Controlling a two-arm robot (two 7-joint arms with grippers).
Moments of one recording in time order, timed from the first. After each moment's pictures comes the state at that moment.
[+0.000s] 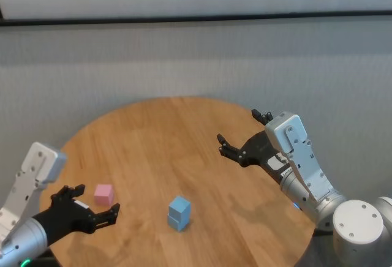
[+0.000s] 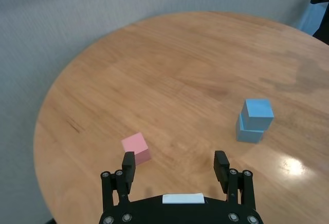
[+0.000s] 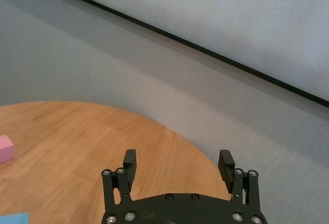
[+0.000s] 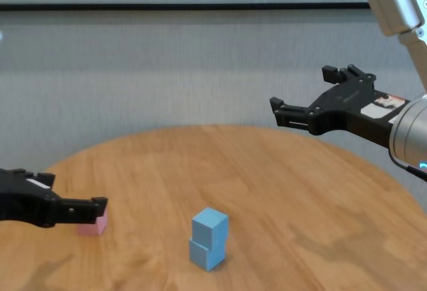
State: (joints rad) left arm 0.01 0.50 0.18 -1.75 -0.28 0.40 -0.32; right arm 0.30 0.30 -0.42 -1.41 0.00 -0.04 0.16
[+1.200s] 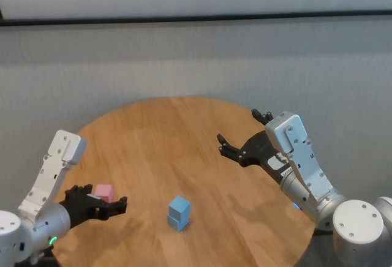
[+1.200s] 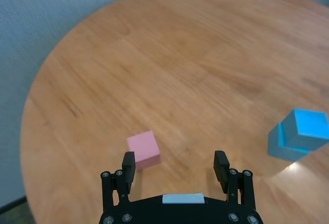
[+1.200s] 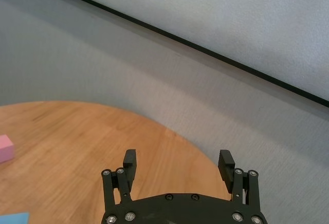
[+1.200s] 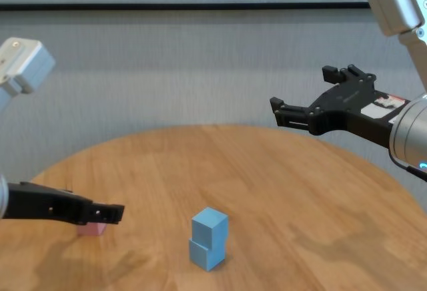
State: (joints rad) left arm -0.17 0.39 0.25 -1.56 -0.25 0.54 -0.26; right arm 0.30 0.30 -0.42 -1.41 0.00 -0.04 0.16
